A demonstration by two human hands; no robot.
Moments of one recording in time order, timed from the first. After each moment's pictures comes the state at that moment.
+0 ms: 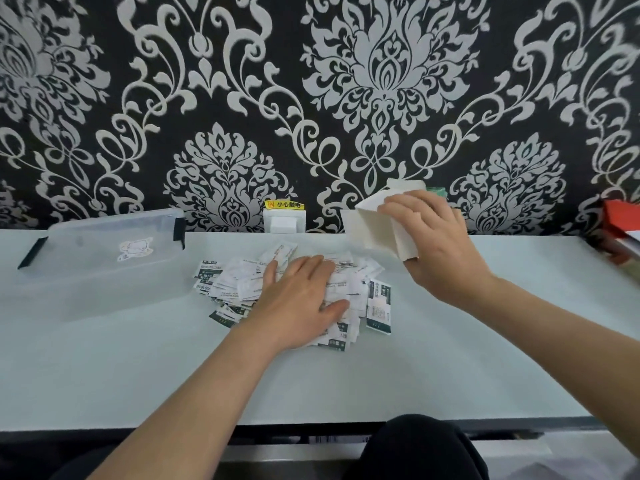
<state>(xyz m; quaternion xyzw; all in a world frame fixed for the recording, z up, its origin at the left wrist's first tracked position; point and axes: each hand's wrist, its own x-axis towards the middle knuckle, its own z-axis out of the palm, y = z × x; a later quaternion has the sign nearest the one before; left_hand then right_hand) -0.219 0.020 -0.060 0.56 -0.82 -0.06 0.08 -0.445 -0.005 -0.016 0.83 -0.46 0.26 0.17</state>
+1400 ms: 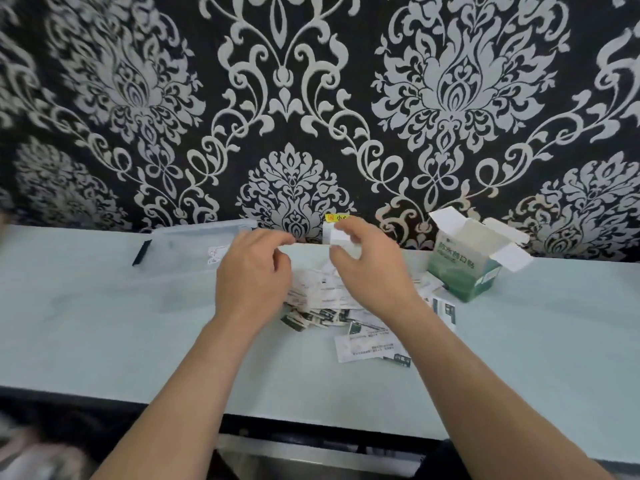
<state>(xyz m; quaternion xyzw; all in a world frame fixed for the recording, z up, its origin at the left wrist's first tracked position) -0.118 0.036 -0.015 0.64 -0.64 0.07 0.41 -0.278 0.021 0.006 0.73 -0.53 0.38 -0.21</state>
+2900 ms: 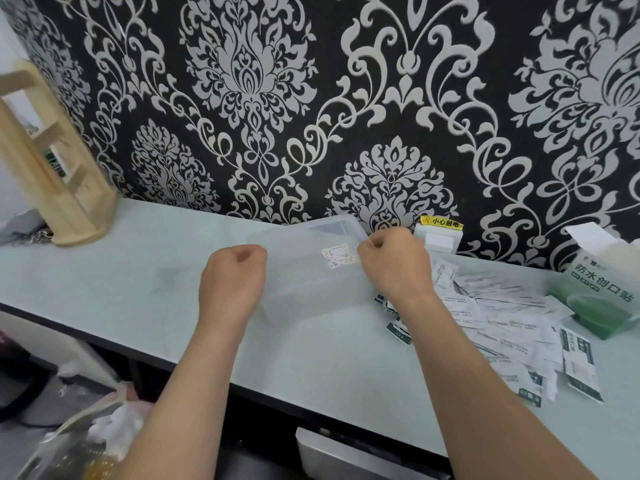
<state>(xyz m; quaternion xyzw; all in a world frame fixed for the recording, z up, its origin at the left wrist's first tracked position) 0.011 0.075 -0.015 0.76 -0.34 -0.19 0.52 -0.159 -0.016 -0.016 0.72 -0.58 0.33 -0.20</state>
